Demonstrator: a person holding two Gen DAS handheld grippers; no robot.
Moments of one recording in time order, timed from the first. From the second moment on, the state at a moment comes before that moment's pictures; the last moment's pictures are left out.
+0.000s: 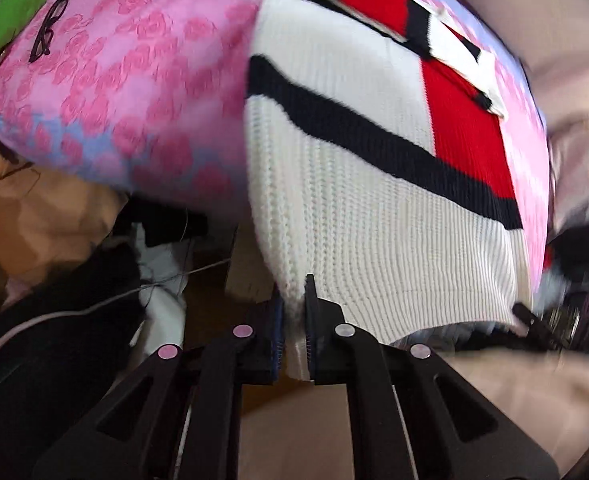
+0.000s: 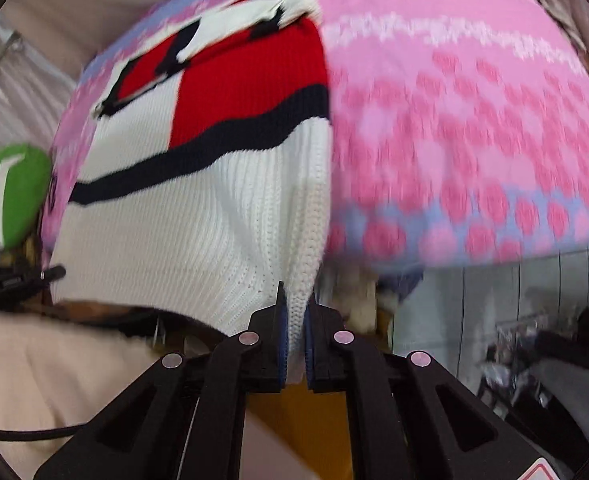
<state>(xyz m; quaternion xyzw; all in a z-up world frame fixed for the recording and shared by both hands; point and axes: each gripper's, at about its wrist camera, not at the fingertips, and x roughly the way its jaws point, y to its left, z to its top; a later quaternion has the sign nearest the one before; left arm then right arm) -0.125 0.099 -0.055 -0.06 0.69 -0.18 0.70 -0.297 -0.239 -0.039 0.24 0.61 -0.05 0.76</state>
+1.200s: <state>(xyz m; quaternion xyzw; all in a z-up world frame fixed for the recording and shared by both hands) 0.111 0.025 -0.060 -0.06 0.51 -0.11 0.85 -0.070 -0.286 -0.035 0.18 0.41 -0.12 0.88</state>
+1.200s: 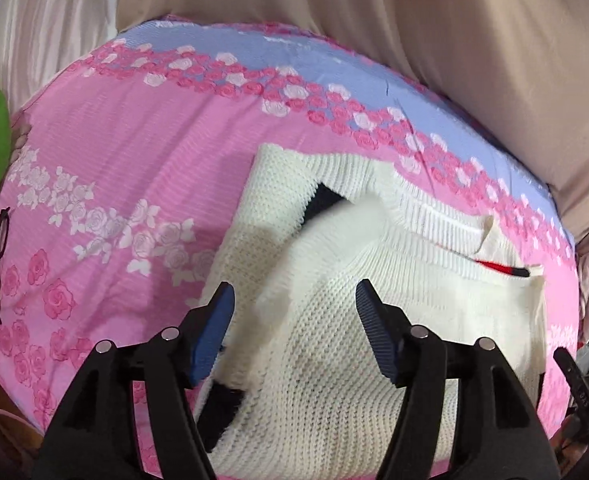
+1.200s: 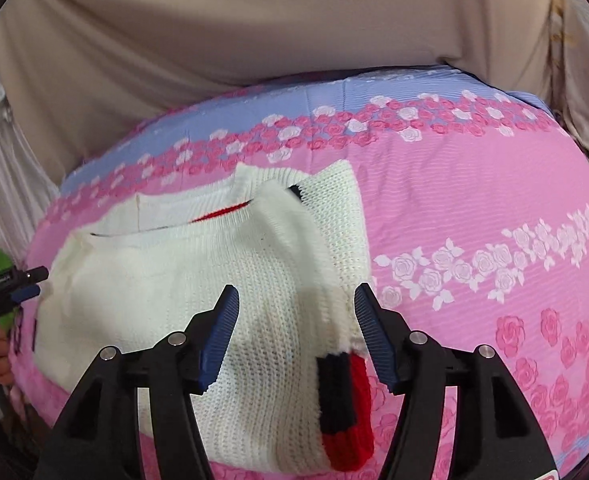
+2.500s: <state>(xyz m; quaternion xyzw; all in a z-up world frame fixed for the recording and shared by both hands) 0.117 -0.002 -0.050 -0.01 0.52 -0.07 0.85 -0.074 -0.313 -0.039 0.23 0.43 -0.17 0.86</state>
